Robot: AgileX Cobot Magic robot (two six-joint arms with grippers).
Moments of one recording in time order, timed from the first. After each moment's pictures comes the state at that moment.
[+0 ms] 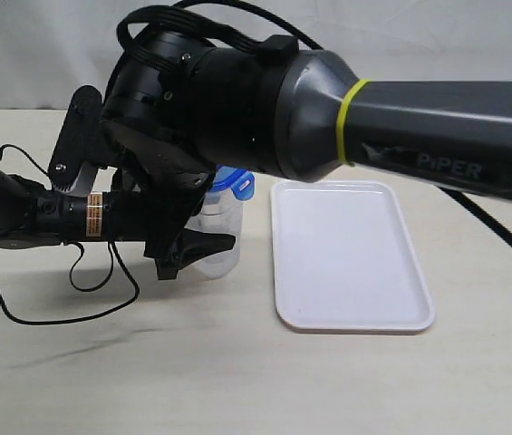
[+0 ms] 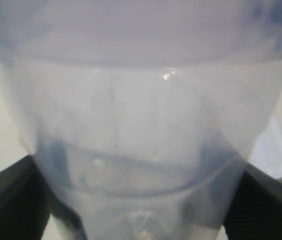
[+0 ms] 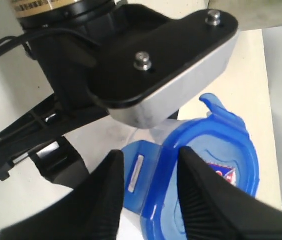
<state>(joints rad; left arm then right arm) -0.20 2.27 -1.06 1.29 -1.16 -0.41 0.95 2.03 -1.66 -0.57 0.95 -0.14</state>
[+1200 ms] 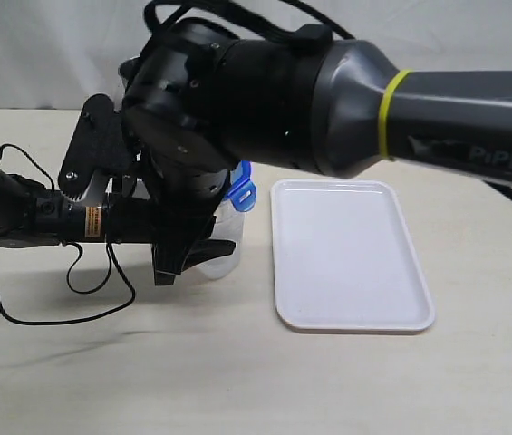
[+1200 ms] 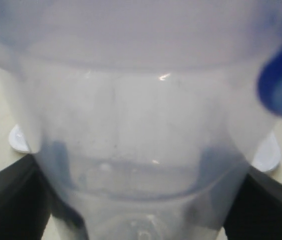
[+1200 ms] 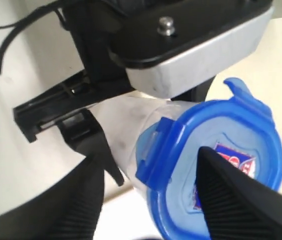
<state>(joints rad) -0.20 2.27 -1.06 1.32 -1.18 -0.36 0.95 1.94 -1.61 -0.46 0.96 -0.21</state>
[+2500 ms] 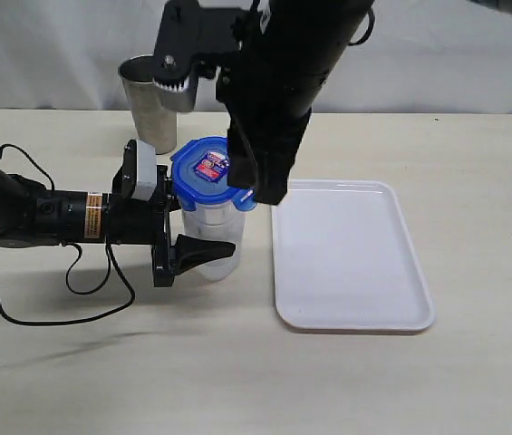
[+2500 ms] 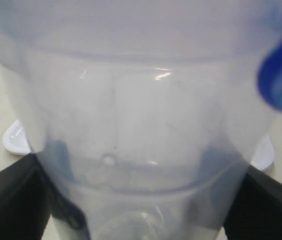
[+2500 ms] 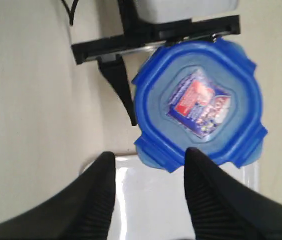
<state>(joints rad) -0.20 2.27 -1.06 1.33 -1.18 -0.36 0.68 1.81 -1.73 0.07 1.20 -0.89</state>
